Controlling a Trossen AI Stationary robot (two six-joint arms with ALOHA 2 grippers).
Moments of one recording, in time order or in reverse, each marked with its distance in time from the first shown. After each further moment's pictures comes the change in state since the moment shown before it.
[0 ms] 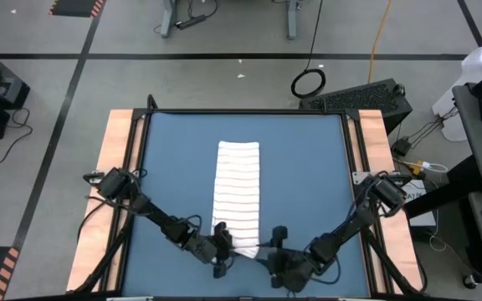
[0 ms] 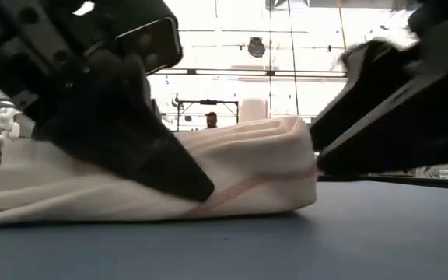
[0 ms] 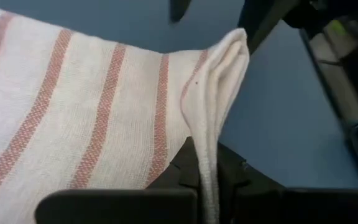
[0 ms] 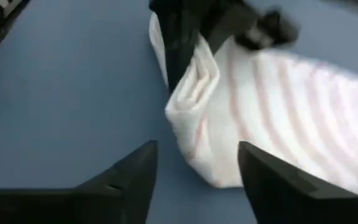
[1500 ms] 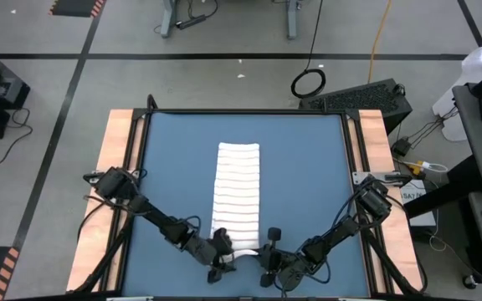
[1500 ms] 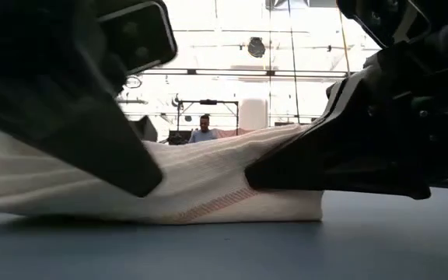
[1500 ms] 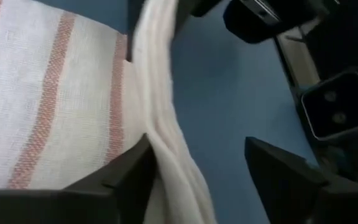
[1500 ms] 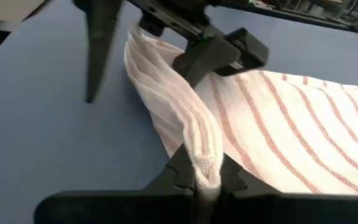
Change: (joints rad) left arm -0.027 -0.012 0.005 -0.081 0.173 -0.037; right arm -0.033 0.162 0.000 0.368 0.107 -0.010
